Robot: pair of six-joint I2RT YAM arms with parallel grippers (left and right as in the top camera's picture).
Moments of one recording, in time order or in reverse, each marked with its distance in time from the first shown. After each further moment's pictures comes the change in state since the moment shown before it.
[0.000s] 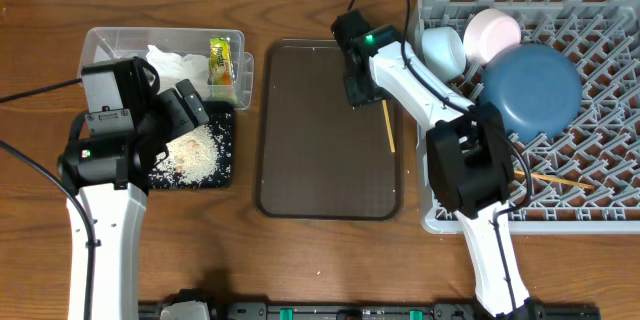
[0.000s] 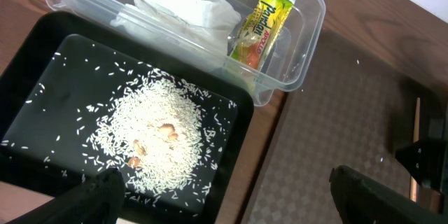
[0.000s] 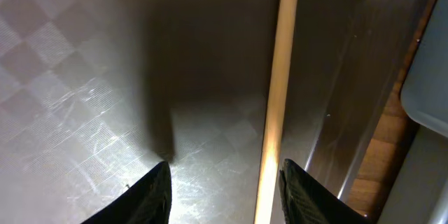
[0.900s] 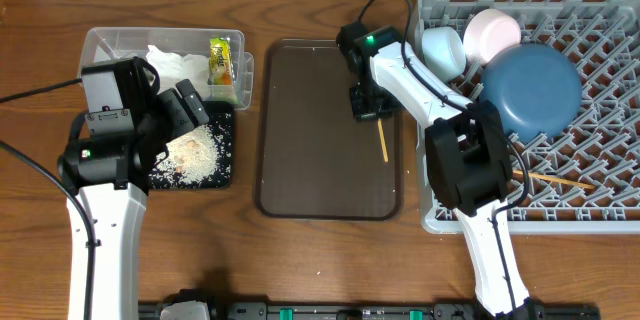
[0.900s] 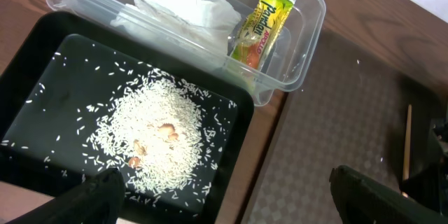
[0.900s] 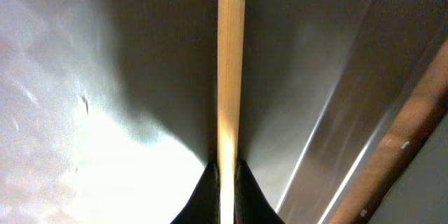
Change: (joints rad) left arm 0.000 0.000 0.000 0.000 0.000 0.000; right arm -0.005 0.021 0.000 -0.195 -0.105 0.048
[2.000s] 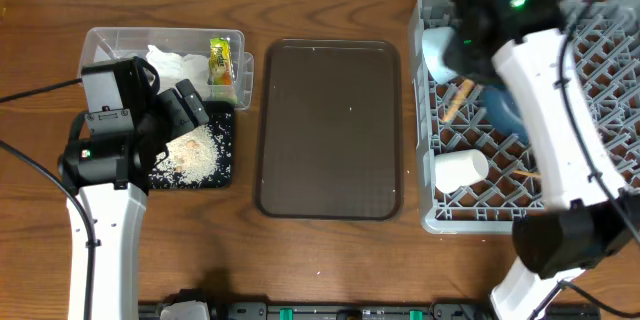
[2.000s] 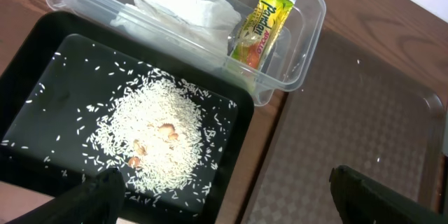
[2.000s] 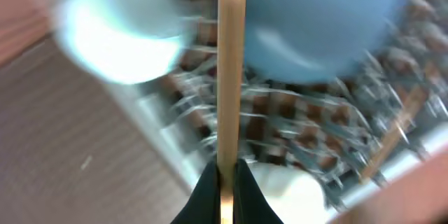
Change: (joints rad) left arm 0.000 0.000 0.000 0.000 0.000 0.000; right arm -0.276 -0.516 0.025 -0.270 0.202 0.534
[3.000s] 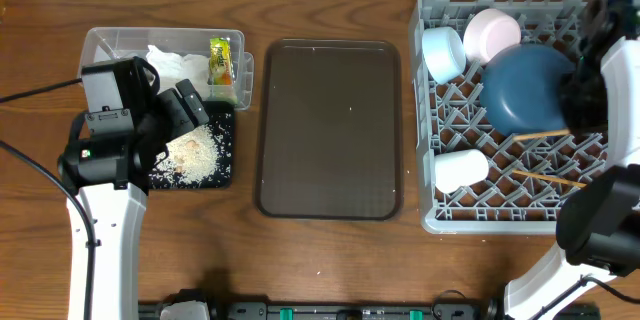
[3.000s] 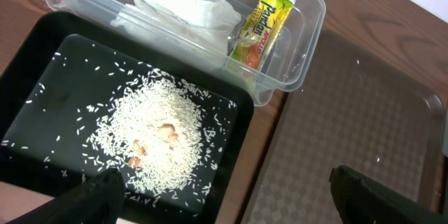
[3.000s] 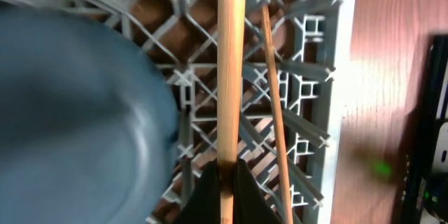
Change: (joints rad) left arm 0.000 0.000 0.000 0.000 0.000 0.000; right arm -0.447 0.018 -0.274 0.026 -0.014 0.444
